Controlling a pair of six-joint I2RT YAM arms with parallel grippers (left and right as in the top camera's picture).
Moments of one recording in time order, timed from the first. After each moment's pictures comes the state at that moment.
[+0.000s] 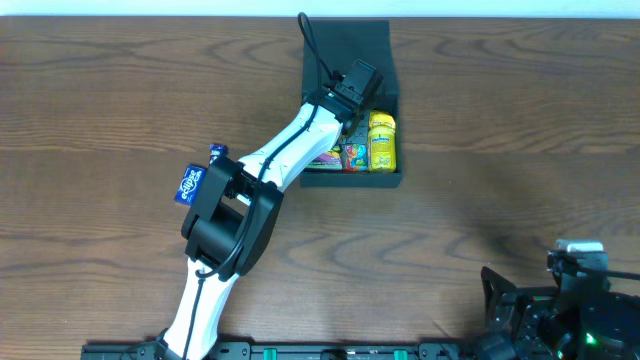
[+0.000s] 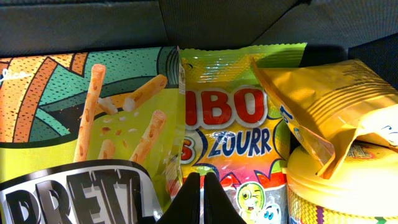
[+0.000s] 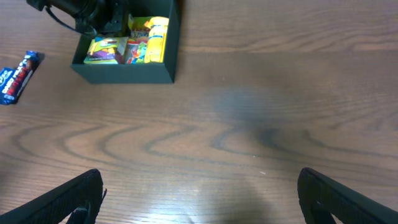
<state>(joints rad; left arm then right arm) -0.60 2.24 1.78 -0.71 -0.09 -0.49 0.39 0.51 1.20 -1.43 0.18 0.33</state>
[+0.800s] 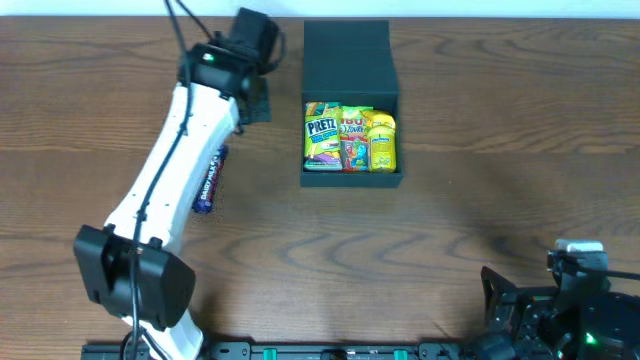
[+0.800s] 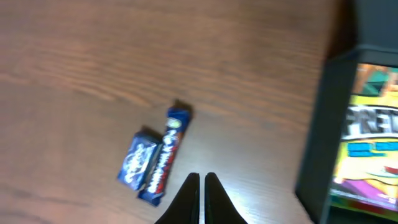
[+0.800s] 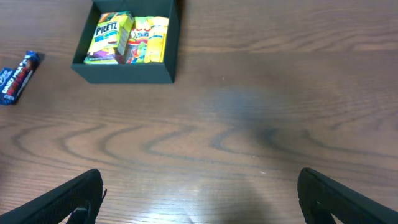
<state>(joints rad) -0.31 1.84 1.81 -1.23 -0.29 -0.40 0.39 0.51 1.20 -1.43 0.18 0.33</state>
